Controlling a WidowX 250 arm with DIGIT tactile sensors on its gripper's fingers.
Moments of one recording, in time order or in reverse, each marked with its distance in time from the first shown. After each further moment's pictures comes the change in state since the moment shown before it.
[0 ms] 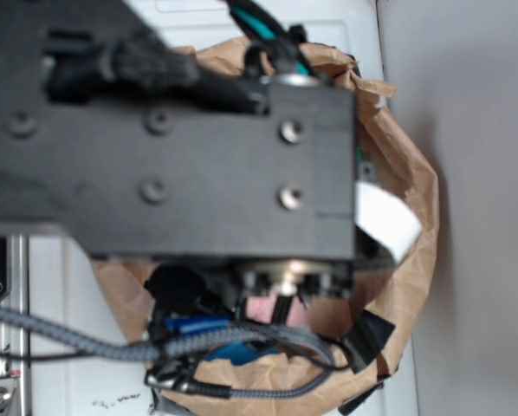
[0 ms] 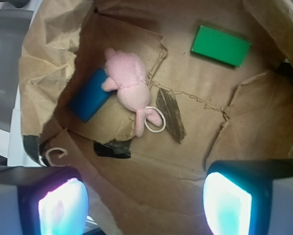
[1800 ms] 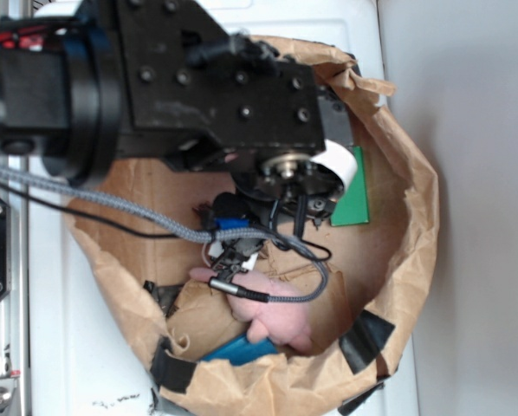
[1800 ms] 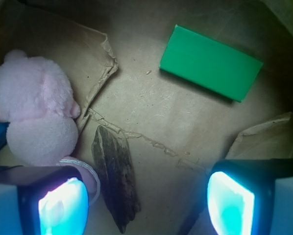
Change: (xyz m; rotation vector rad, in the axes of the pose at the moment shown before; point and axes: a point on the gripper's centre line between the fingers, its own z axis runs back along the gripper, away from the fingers) arm 0.034 0.054 -0.087 0.041 -0.155 -0.092
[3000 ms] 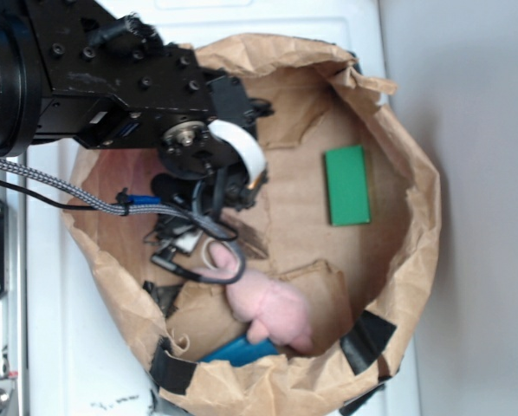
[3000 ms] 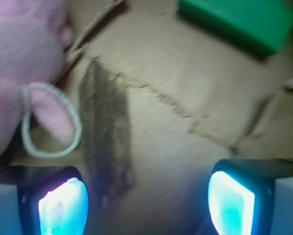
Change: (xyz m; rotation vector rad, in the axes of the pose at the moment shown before) arm -0.042 -0.004 -0.040 -0.034 -0.086 -0.142
